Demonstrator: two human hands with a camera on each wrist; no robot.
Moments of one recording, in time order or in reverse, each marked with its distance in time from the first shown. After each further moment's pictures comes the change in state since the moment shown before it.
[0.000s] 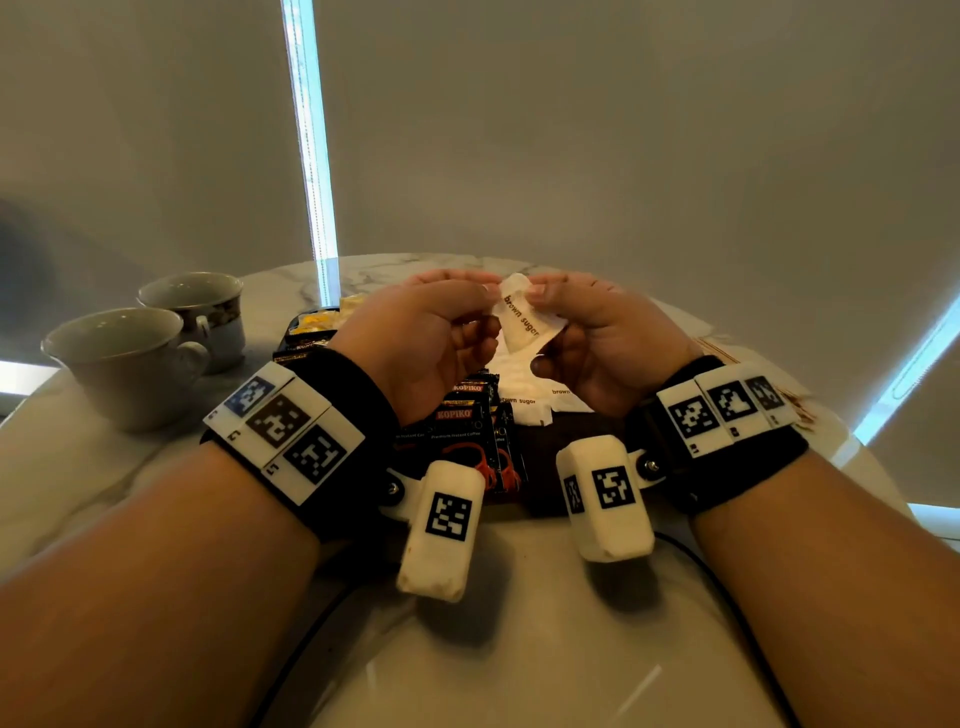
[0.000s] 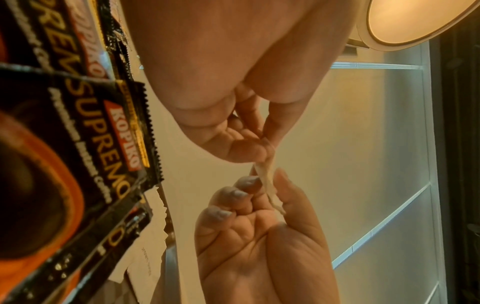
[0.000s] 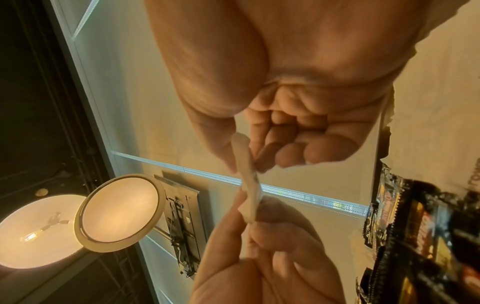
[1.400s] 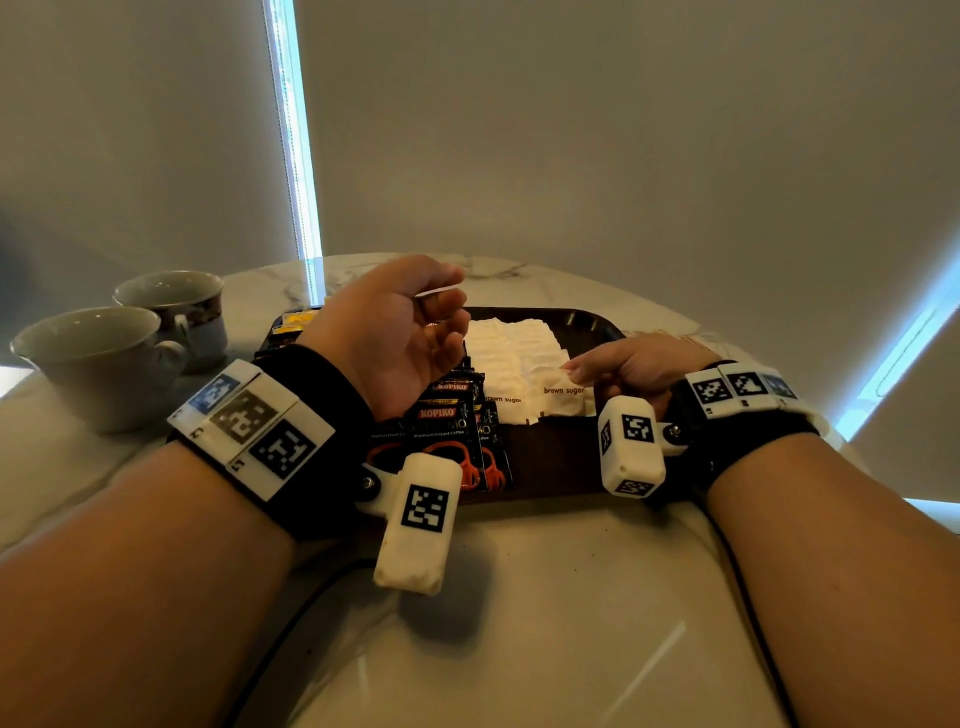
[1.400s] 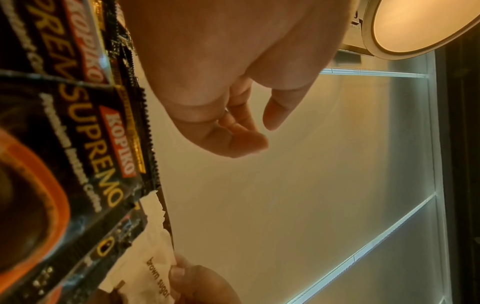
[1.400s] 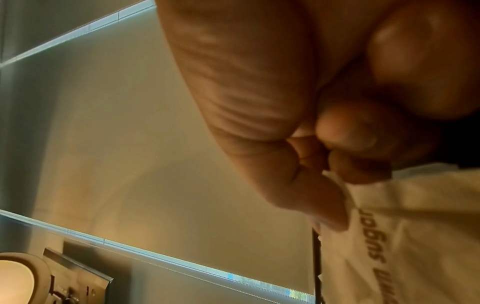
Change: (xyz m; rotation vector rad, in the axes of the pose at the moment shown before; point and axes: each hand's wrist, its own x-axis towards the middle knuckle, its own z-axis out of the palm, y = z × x) left_hand 0.002 0.005 -0.003 -0.115 0.038 -0.084; right_hand 0.024 0.023 -0.085 -0.357 0.141 0.561
